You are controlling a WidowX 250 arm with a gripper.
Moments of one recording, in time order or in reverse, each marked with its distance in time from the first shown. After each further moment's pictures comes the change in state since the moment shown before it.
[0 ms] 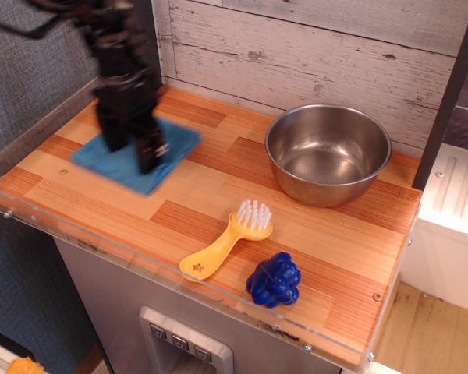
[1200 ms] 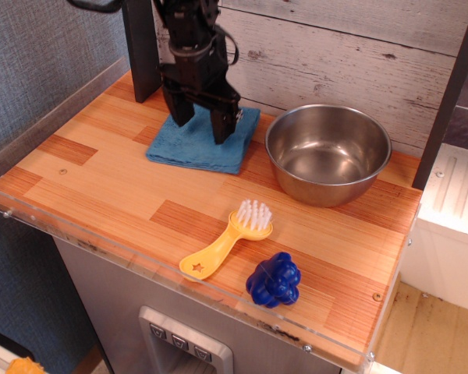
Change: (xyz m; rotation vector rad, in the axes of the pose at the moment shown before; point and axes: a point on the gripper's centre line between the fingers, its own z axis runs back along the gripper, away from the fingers) arm 0.053 -0.024 0.032 -0.031 -0.103 0.130
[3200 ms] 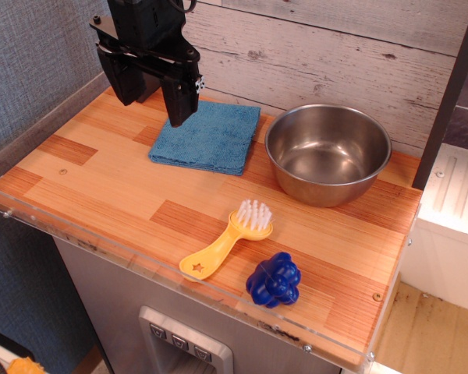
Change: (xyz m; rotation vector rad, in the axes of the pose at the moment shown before) arm -0.070 -0.025 0.104 0.007 0.026 0.035
